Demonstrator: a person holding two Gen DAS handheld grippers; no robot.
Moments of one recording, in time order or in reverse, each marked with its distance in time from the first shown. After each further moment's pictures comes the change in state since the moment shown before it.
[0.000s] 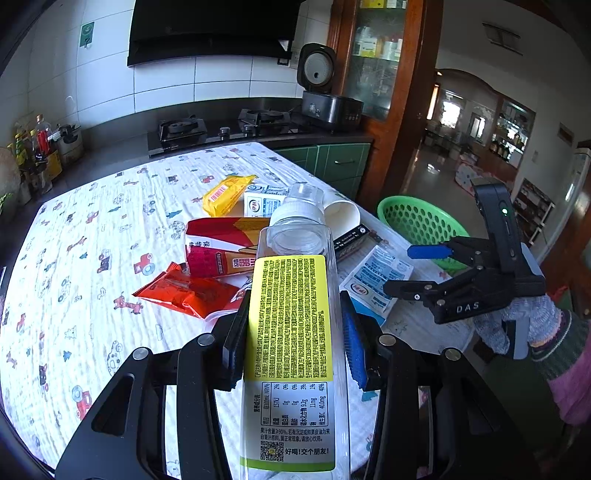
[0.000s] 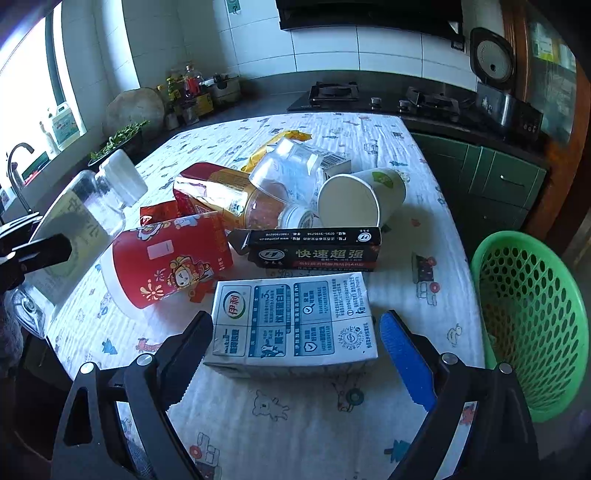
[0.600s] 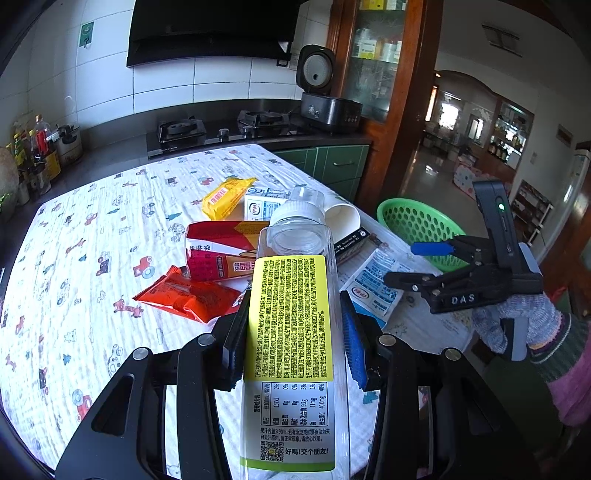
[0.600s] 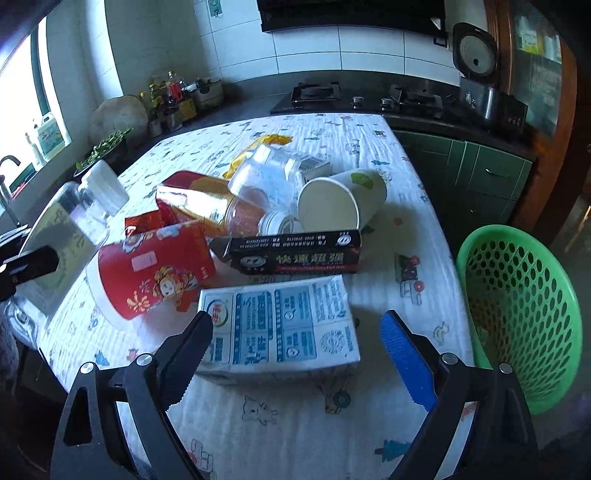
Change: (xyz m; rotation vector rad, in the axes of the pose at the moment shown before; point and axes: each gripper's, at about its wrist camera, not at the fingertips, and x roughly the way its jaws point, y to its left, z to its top) left arm -0.002 0.003 0.003 0.001 -0.008 -0.008; right arm -0.003 -0.004 0.006 0.040 -0.018 -0.059
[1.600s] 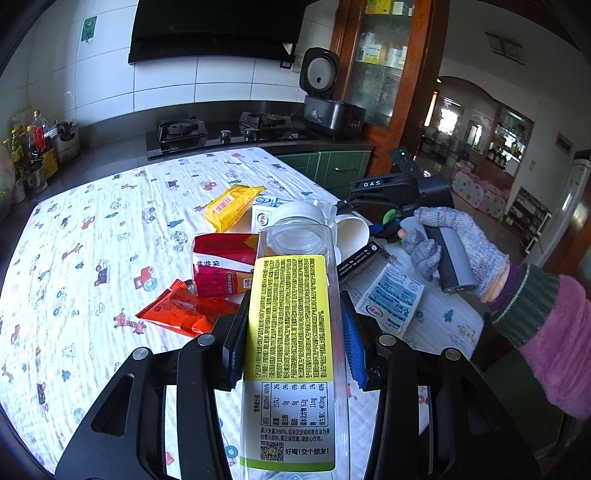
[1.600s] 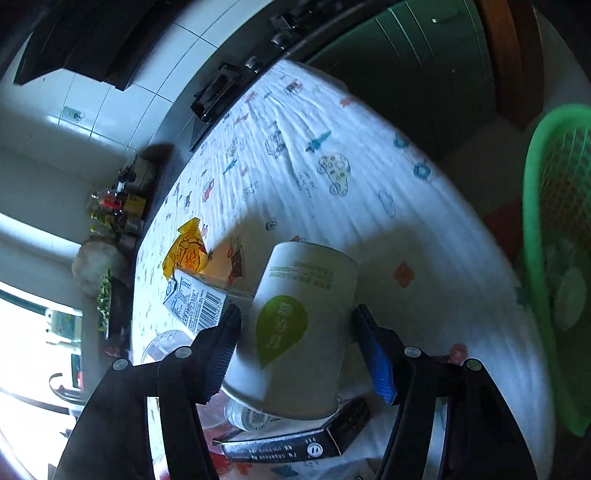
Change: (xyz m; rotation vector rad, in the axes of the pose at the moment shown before) left arm 0.013 0.018 0.014 -0.017 -0.007 -0.022; right arm 0.117 -0.114 0.094 0.717 0.166 0.258
